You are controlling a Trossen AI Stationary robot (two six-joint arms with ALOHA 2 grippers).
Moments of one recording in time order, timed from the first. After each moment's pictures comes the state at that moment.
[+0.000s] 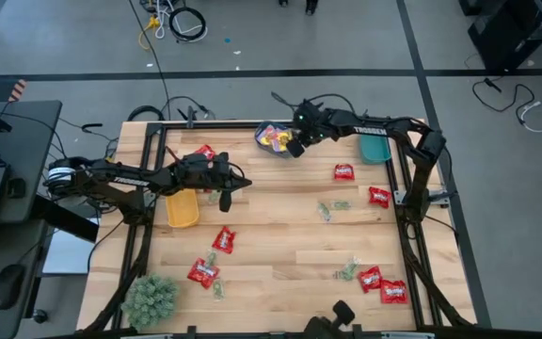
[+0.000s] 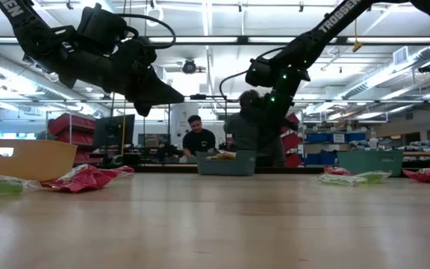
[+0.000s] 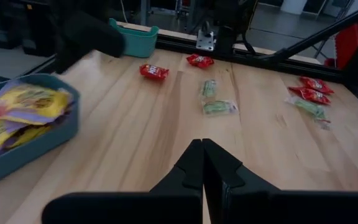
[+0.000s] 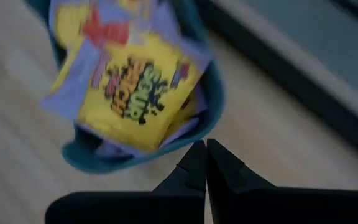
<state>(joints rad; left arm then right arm) 0.27 1.29 0.42 0.61 0.18 -0.11 -0.62 1.86 1.29 -0.45 0.07 0.22</state>
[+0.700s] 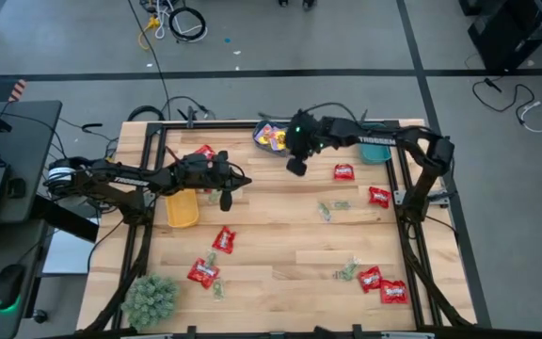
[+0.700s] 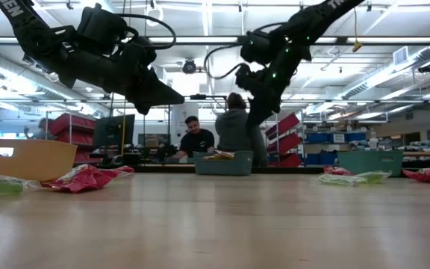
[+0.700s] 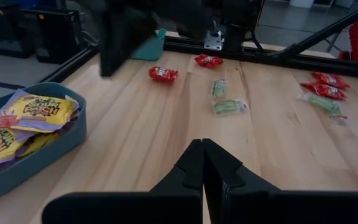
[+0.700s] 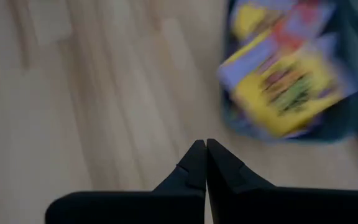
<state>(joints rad) 0.27 1.29 0.42 0.61 0.15 -0.06 -0.45 1.77 1.29 -0.53 -0.06 -0.08</state>
